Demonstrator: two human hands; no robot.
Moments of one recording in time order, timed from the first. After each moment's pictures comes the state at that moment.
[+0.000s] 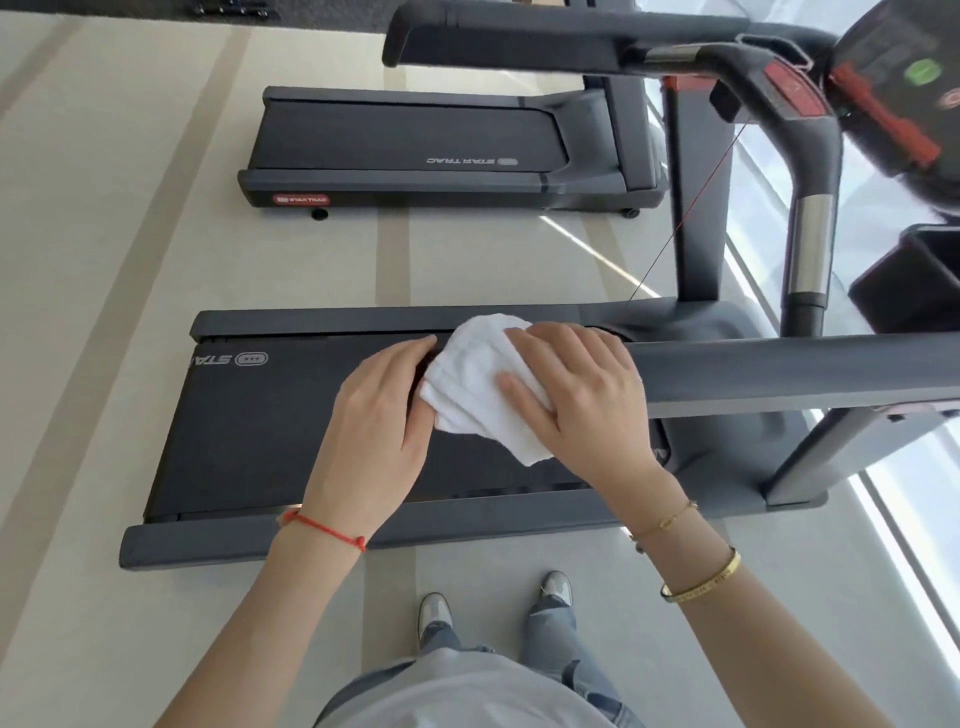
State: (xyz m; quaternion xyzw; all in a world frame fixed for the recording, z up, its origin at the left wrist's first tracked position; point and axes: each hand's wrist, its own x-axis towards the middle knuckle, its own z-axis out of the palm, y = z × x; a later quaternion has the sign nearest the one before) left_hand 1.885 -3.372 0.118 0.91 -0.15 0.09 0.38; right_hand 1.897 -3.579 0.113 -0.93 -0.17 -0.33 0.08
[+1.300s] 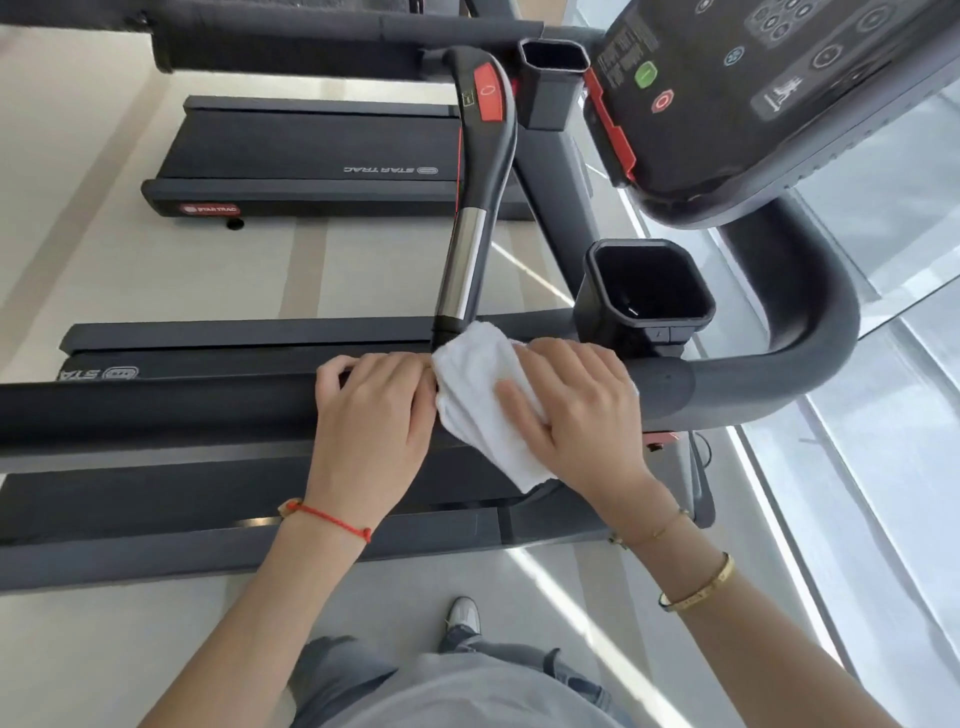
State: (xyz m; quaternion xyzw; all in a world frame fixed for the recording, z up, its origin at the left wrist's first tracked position) left_hand 1.878 -3.765 0.128 0.96 -0.14 0.16 0.20; right_hand 1.880 -3.964 0.114 -0.93 -0.15 -0.33 0.09
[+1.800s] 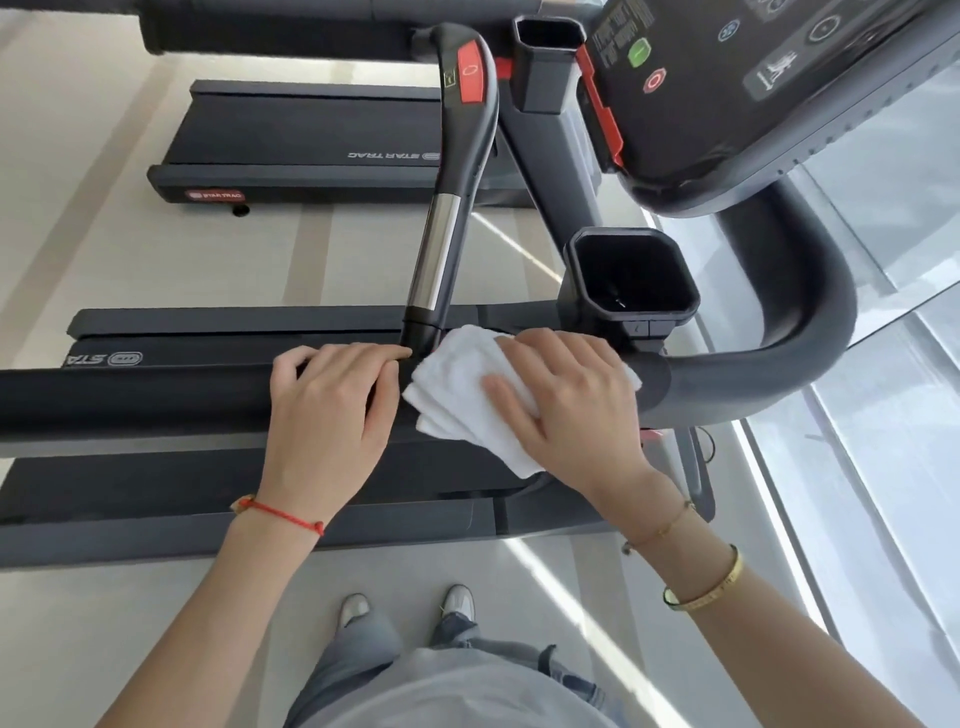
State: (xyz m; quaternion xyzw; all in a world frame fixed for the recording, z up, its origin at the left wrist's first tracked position) left_hand 1.880 -3.764 0.123 0.96 -0.14 0.18 0.18; right_hand 1.879 -3.989 0.121 -0.94 -0.17 -0.28 0.09
